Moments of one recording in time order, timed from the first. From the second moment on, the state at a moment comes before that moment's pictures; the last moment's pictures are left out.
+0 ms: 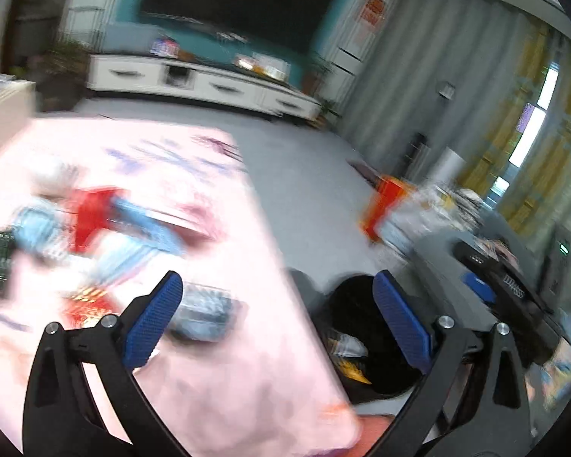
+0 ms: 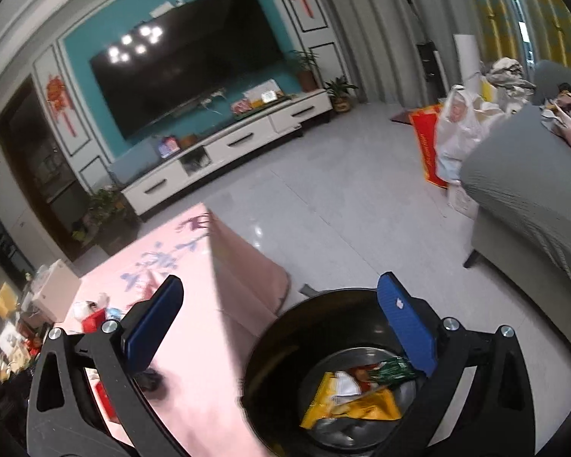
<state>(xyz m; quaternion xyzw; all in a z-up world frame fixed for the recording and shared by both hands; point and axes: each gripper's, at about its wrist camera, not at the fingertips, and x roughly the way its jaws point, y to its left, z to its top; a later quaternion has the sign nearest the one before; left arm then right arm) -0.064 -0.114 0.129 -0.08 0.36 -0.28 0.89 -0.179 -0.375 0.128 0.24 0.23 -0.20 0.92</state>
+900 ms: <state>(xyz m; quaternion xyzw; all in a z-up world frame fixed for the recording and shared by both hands) 0.052 0.123 0.029 -0.19 0.44 -0.01 0.88 -0.084 -0.217 0.094 0.11 0.25 -0.04 0.96</state>
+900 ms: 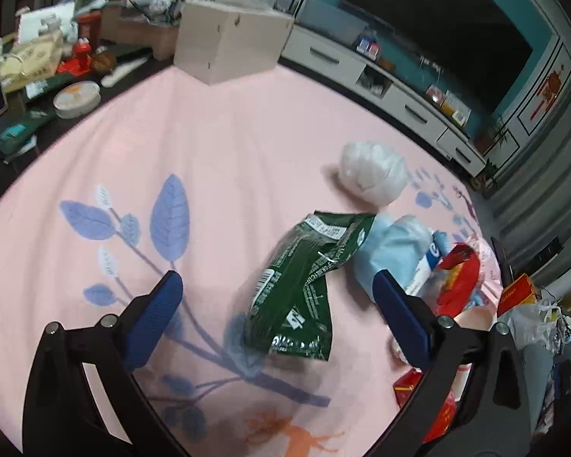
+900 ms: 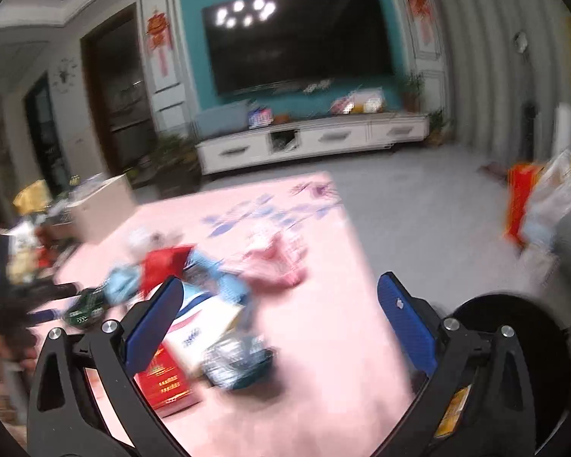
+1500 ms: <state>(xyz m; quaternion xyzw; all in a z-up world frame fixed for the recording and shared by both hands) 0.064 0.109 0.004 -0.19 0.46 0.01 0.87 -0.044 -0.189 0.028 0.12 0.41 -0.01 0.90</state>
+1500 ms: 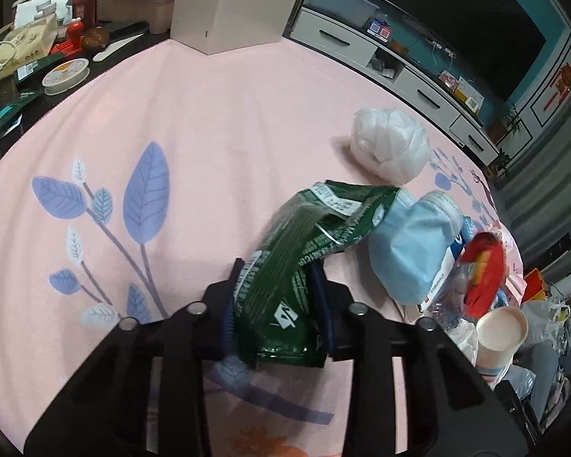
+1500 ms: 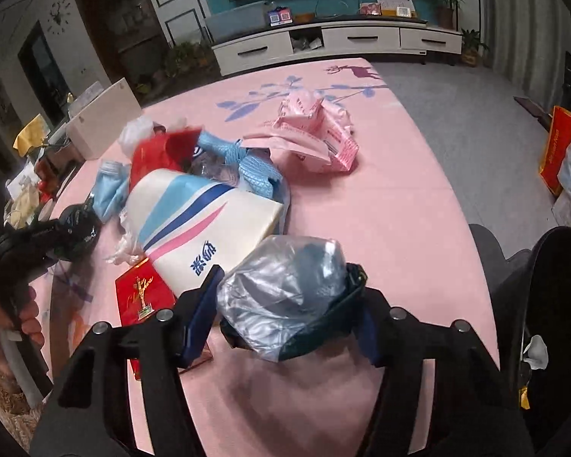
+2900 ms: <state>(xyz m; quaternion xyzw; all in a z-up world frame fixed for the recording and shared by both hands) -0.103 -0.163 0.122 -0.03 0.33 -0.33 0.88 -0.214 -0.326 0.166 0.21 0.14 -0.16 0.95</state>
